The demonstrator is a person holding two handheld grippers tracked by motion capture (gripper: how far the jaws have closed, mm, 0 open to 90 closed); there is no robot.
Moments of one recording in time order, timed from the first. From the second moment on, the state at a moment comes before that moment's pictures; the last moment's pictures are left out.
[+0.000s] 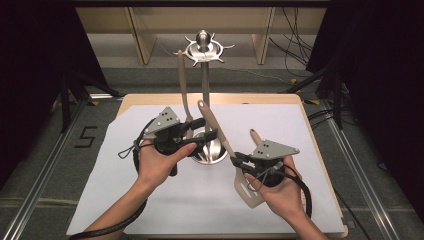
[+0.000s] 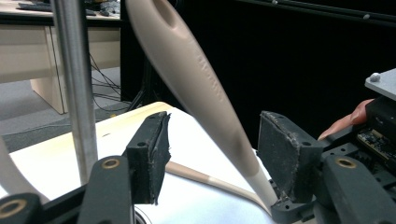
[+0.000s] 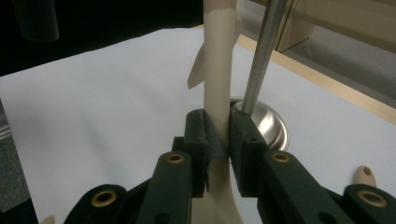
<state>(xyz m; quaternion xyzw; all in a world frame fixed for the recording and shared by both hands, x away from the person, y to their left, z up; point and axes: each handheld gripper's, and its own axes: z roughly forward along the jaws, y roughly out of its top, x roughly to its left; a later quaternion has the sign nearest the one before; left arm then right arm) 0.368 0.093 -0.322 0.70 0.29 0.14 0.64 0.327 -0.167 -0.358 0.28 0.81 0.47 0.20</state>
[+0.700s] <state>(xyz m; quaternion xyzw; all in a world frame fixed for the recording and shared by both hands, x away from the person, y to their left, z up) 0.369 0.083 -0.321 0.68 0.26 0.09 0.67 0.325 -0.162 -0.360 0.28 0.81 0.48 0.20</state>
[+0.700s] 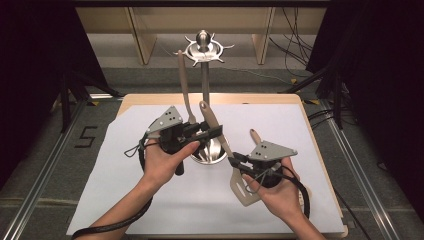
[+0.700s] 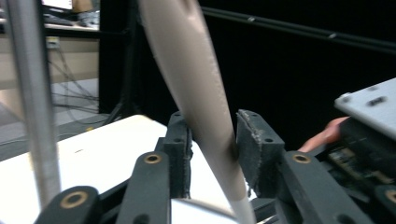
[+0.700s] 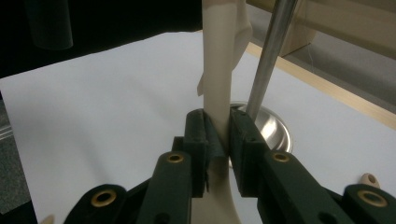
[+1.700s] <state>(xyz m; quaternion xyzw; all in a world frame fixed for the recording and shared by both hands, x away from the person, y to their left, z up) 0.362 0.082 -0.308 0.72 0.19 0.08 0.66 0.330 -0.157 -0.344 0.22 0.80 0.53 0.18</state>
